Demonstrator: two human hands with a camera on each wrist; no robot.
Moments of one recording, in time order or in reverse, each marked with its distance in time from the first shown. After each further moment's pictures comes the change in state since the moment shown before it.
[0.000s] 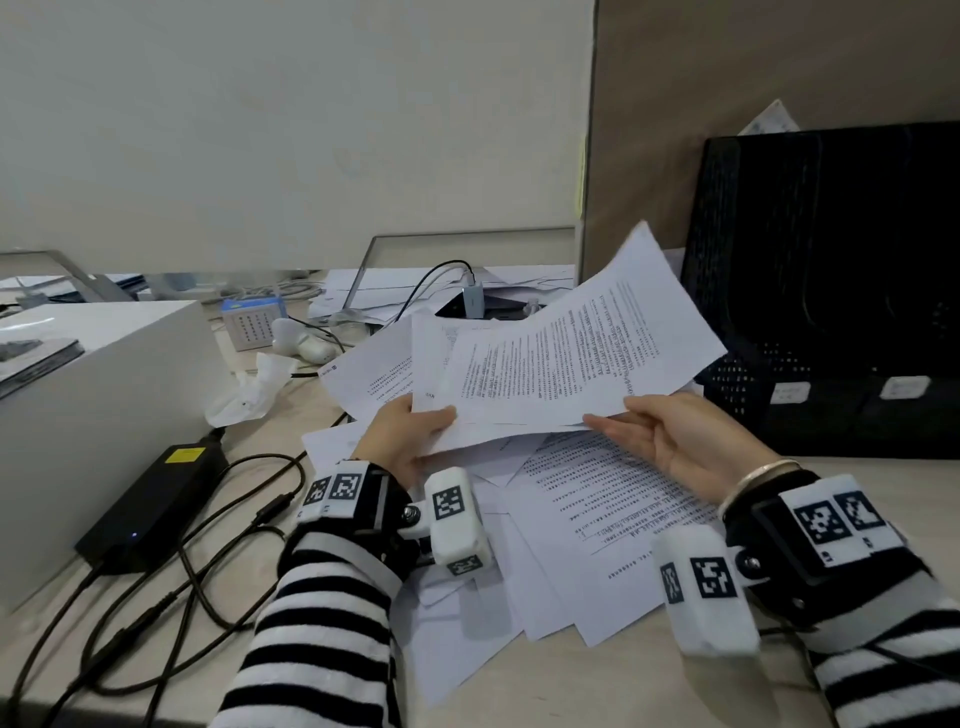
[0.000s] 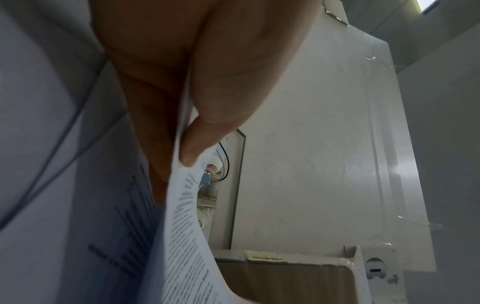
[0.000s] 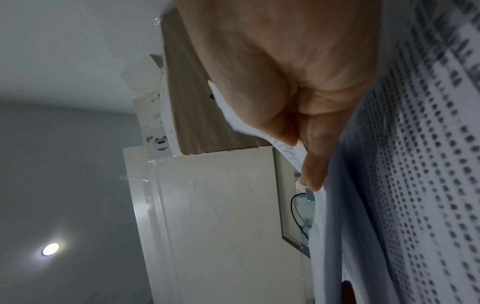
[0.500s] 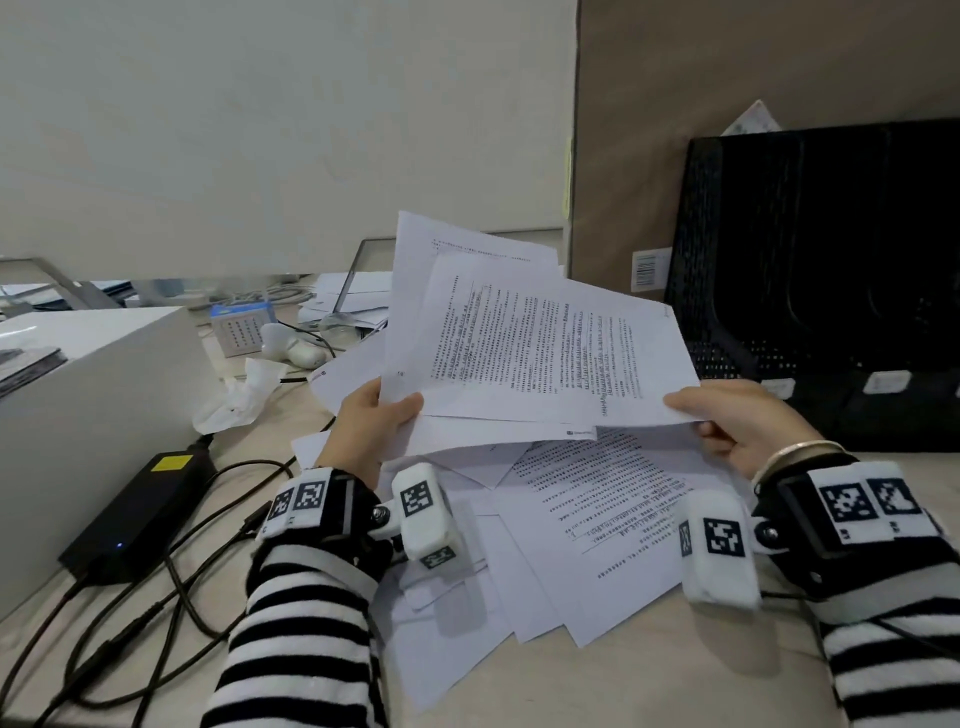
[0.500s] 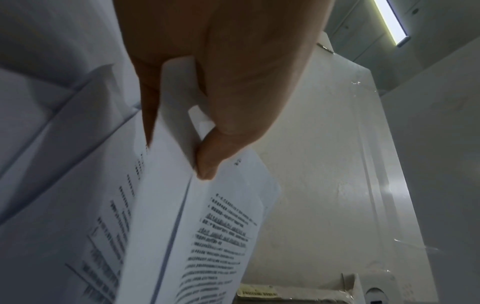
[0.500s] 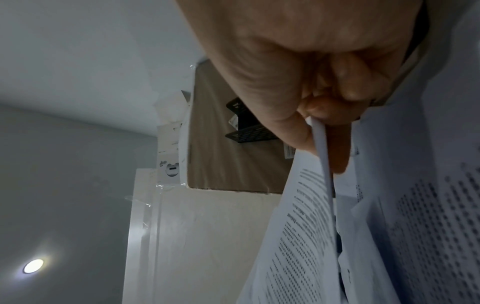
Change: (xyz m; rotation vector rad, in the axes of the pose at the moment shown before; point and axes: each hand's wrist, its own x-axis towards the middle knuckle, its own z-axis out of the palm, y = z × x) left_hand 0.001 0.005 -0.016 0.042 0.057 0.230; right_hand 0.010 -0.020 -0.048 -0.421 0.360 -0.037
